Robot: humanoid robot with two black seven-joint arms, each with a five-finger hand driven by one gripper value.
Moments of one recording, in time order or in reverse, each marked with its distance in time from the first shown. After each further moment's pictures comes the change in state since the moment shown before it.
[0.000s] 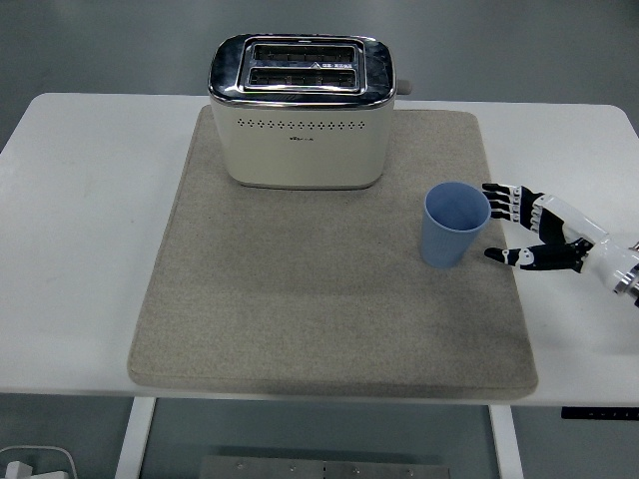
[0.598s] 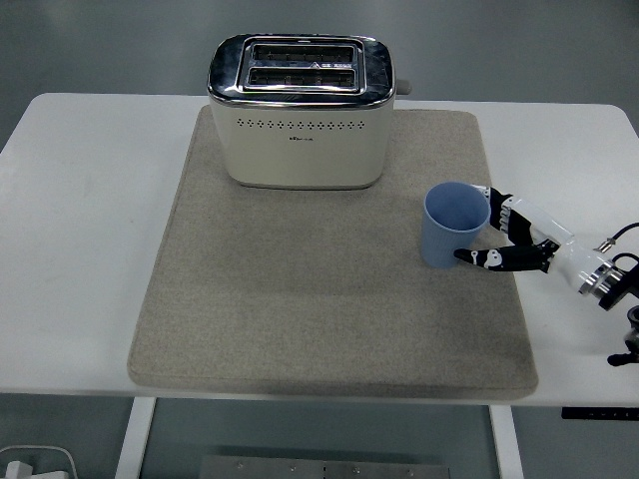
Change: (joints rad) left arm 0.000 0.000 0.000 0.000 0.001 0.000 0.000; right arm 0.017 0.083 -0.023 -0.003 -0.004 -0.051 0.000
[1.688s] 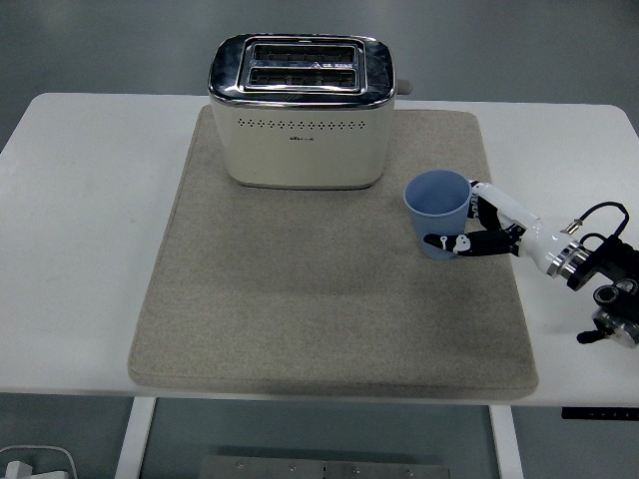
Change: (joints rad) left arm 0.000 0.000 0.000 0.000 -0.001 0.000 0.001; right arm 0.103 0.062 -0.055 -0.021 -0.006 -0.051 -0.067
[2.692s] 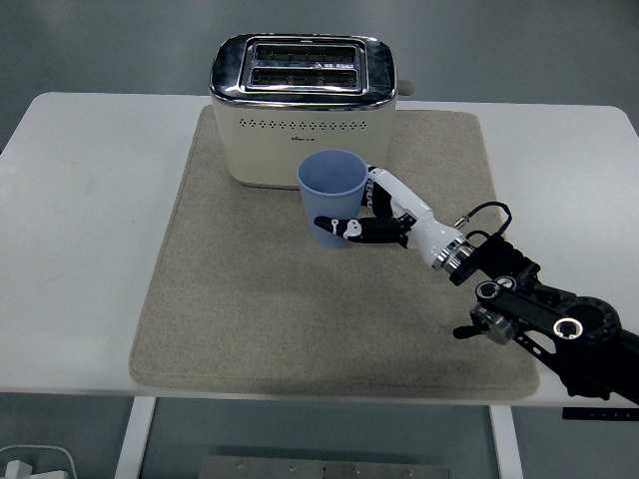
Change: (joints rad) left arm 0.000 0.000 0.000 0.000 0.001 0.000 0.000; right arm 0.035 0.366 0.003 -0.038 0.071 -0.139 -0.028
